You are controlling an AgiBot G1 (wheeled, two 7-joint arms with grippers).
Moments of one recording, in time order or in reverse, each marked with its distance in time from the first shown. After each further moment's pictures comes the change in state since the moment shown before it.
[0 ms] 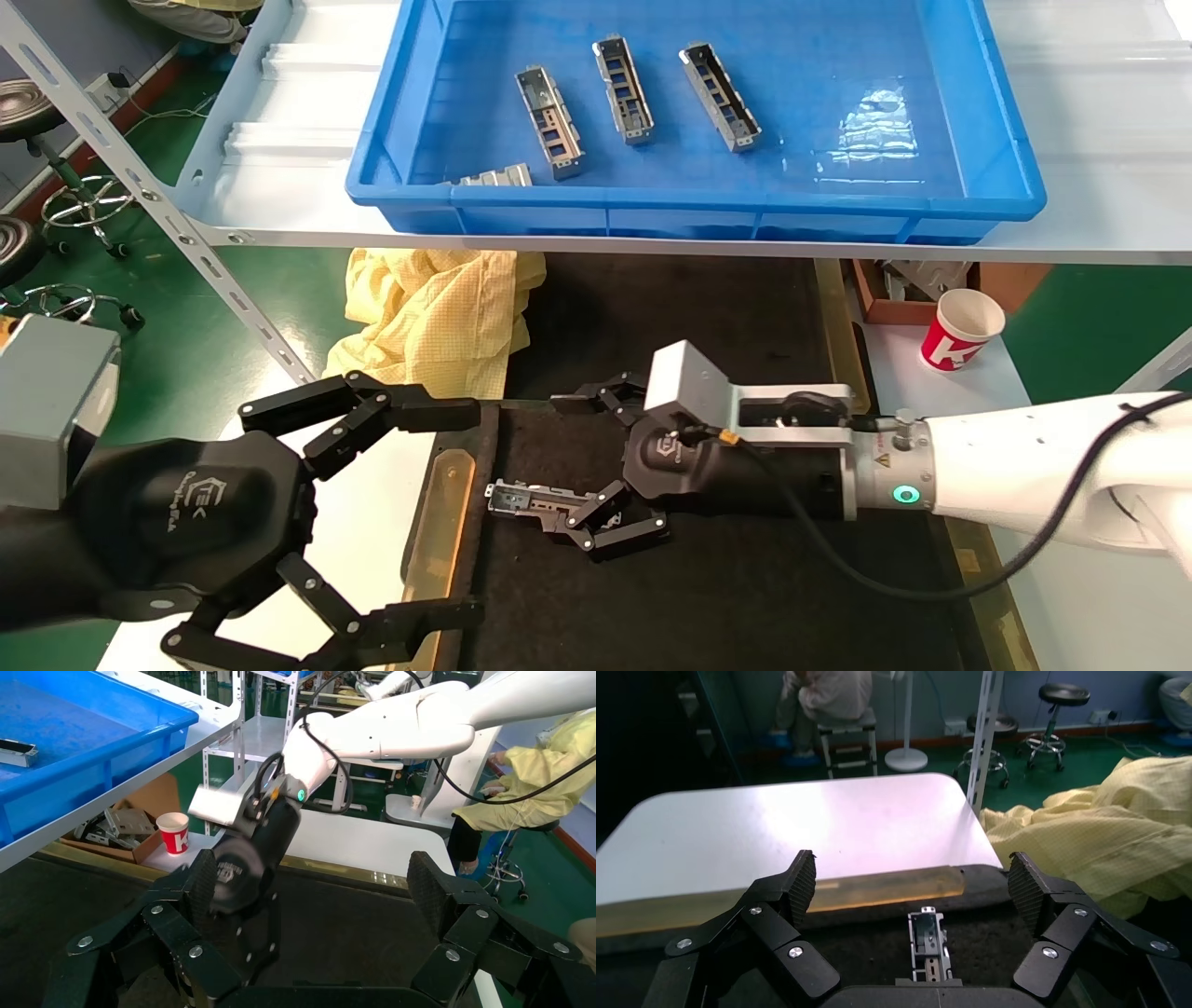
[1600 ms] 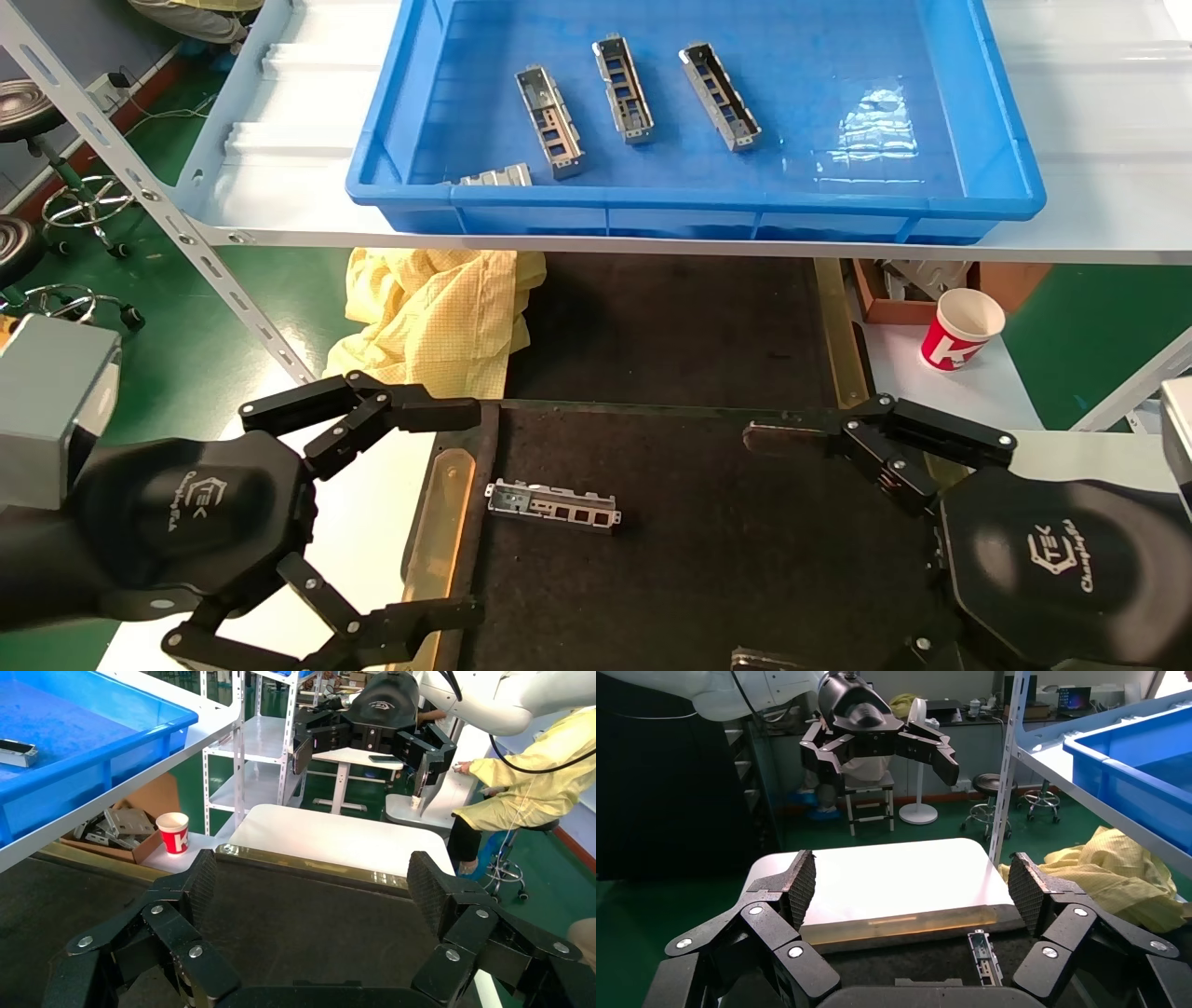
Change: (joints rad) left arm 0.000 0.000 0.001 0.000 -0.001 -0.001 0.001; right arm -0.384 0.510 0.586 0.680 0.134 -0.185 0.394
